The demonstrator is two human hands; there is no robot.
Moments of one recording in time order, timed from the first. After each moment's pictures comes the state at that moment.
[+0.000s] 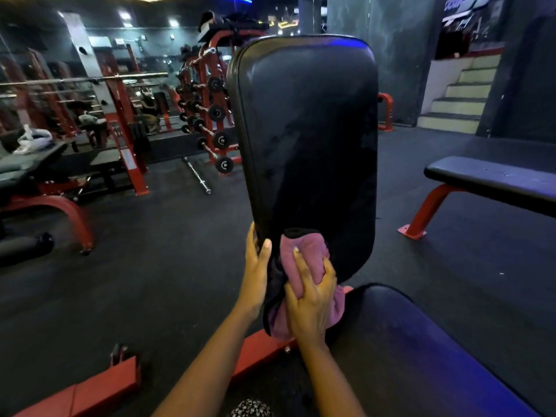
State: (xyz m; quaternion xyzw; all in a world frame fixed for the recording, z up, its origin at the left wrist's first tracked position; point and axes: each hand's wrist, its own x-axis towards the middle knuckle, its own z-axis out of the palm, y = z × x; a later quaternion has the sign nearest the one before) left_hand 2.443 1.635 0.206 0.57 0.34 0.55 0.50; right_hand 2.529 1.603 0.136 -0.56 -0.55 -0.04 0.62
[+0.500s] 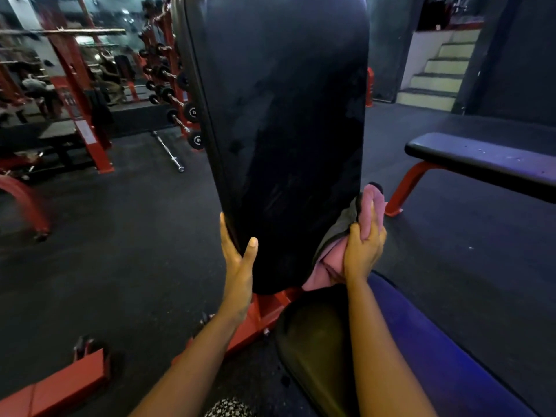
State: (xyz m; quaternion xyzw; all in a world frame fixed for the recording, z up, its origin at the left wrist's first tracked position) left_hand 2.458 1.646 0.169 0.60 0.33 0.56 0.47; right_hand 2.663 1.651 0.150 -0.63 -0.27 0.06 0.72
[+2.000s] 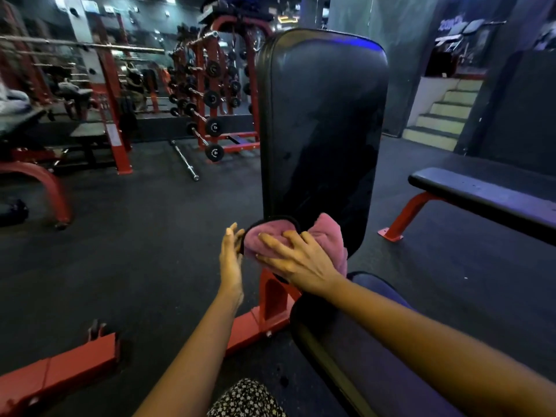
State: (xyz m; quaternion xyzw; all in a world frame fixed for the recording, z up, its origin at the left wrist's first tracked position) left_hand 2.403 1.643 0.171 0.42 0.37 0.61 0.56; right_hand 2.558 1.615 0.185 -0.37 -0.81 -0.43 0.13
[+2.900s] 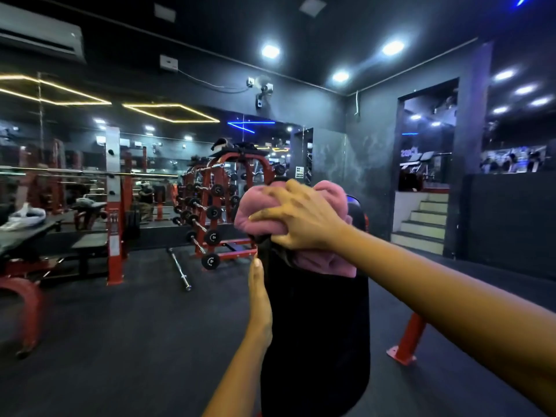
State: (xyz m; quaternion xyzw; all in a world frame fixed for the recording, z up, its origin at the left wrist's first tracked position) left_hand 2.469 1.733 0.307 0.50 0.18 0.61 0.59; right_hand 2.553 1.657 0.493 -0.39 -0.77 -0.48 0.16
